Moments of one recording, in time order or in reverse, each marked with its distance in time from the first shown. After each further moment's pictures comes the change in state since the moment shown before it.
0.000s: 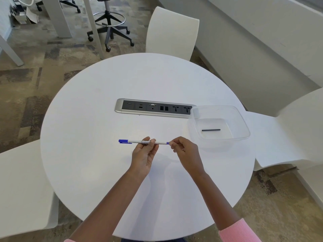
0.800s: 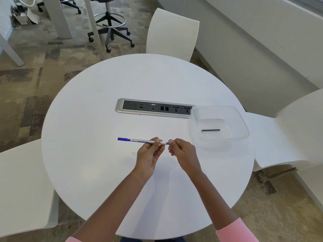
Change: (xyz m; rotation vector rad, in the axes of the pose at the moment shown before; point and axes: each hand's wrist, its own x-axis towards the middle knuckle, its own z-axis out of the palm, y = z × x) left_hand -0.009 -0.007 0.001 0.072 -0.103 0.030; right_hand -0.004 -0.005 0.008 0.043 -0.010 0.070
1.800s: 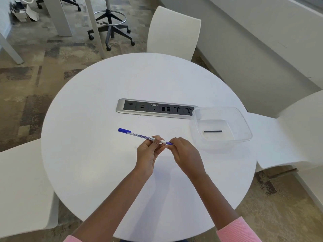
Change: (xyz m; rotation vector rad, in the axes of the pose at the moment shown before) left_hand 0.007 0.009 0.001 0.112 -0.036 0.089; right_hand 0.009 0.009 0.000 -0.604 0.087 -0.506
